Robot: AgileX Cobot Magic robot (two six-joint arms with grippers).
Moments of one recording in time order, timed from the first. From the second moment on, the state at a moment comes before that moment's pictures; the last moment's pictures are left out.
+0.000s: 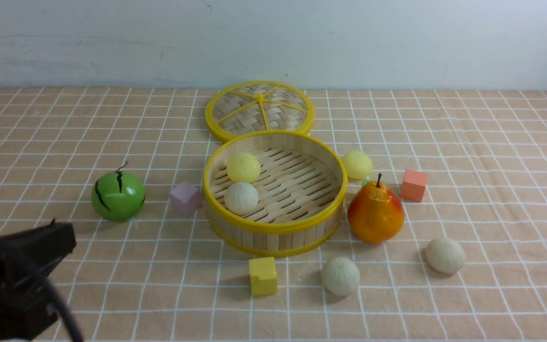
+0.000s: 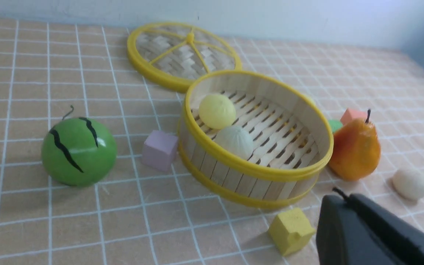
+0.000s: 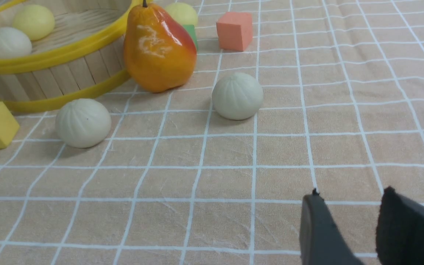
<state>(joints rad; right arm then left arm) 0.06 -0.01 0.02 0.20 0.40 -0.07 -0.39 0.52 -0.39 -0.20 0.13 -0.07</state>
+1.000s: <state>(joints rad) 0.06 -0.01 0.02 0.20 0.39 -0.07 -0.39 0.09 0.03 -0.22 0.21 -0.08</state>
